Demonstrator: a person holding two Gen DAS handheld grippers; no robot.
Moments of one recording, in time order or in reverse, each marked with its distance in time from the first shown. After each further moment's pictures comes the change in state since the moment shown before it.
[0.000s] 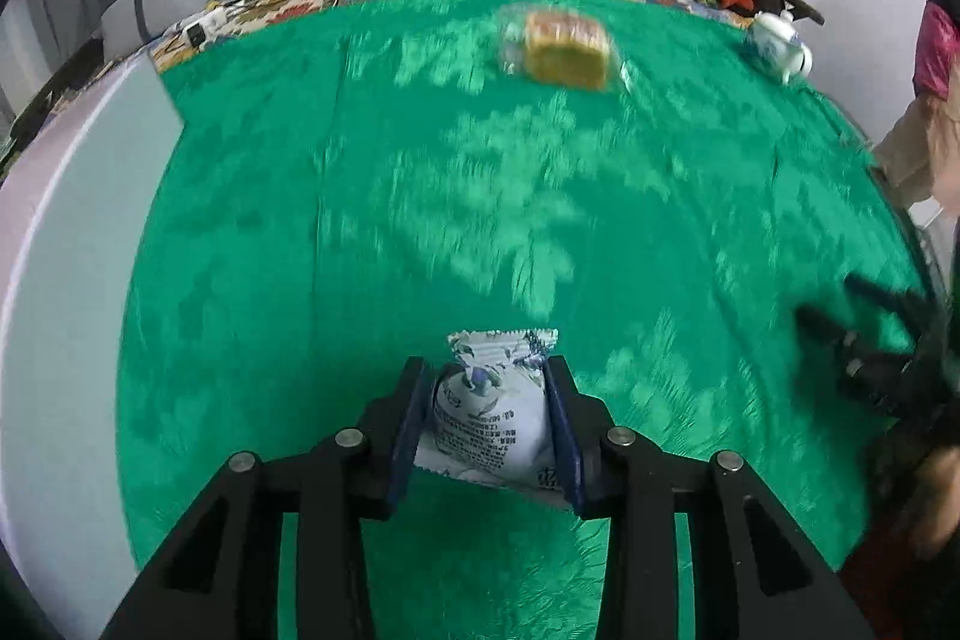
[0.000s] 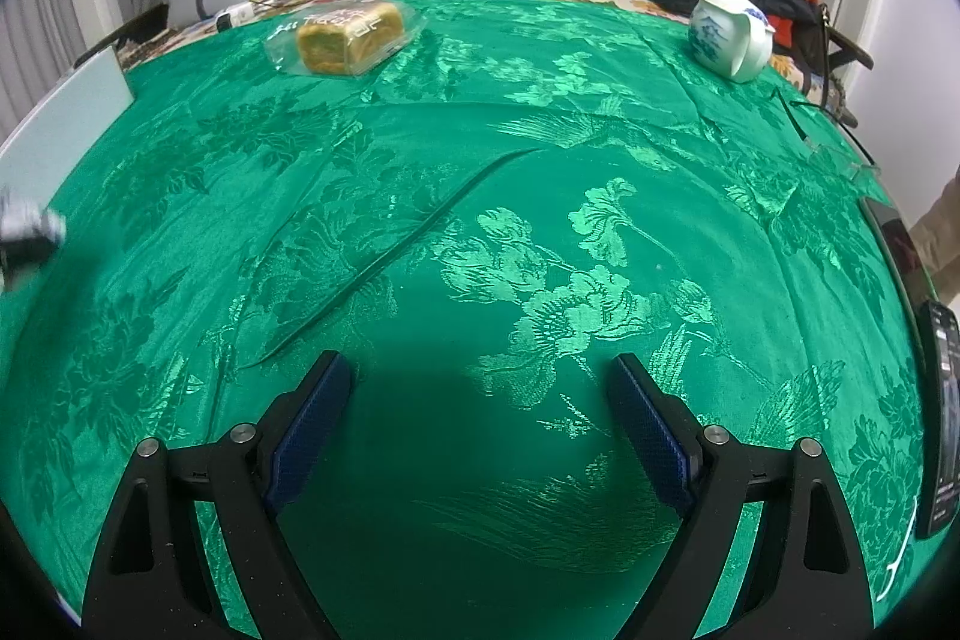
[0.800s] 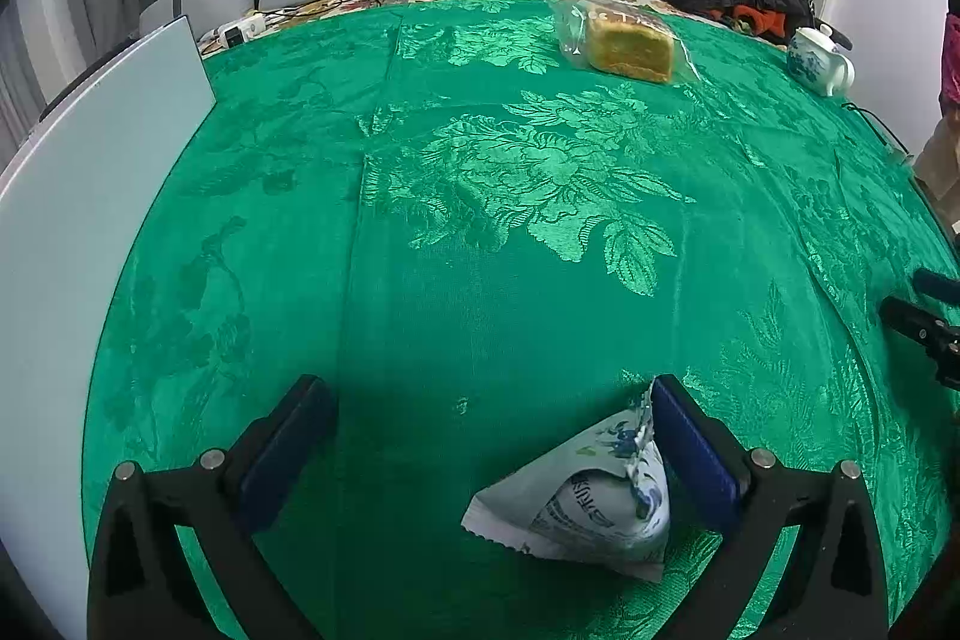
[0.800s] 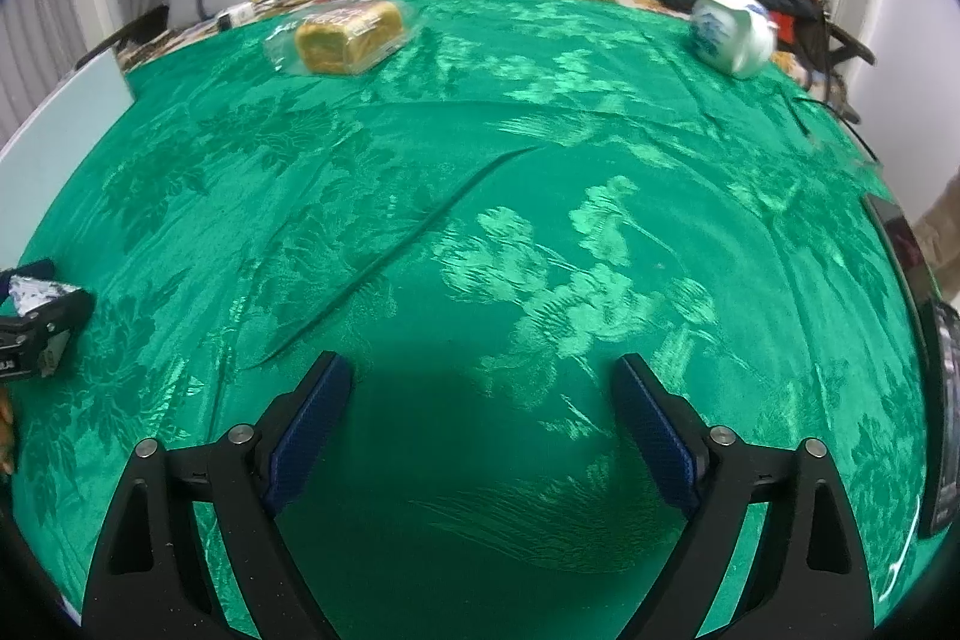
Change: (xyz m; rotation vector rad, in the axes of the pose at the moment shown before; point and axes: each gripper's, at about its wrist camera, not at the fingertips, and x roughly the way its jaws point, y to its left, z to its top) left arm 0.034 0.022 -0.022 -0.043 -0.099 0.057; right arm 0.004 -0.001 0.004 -0.026 0.016 0.029
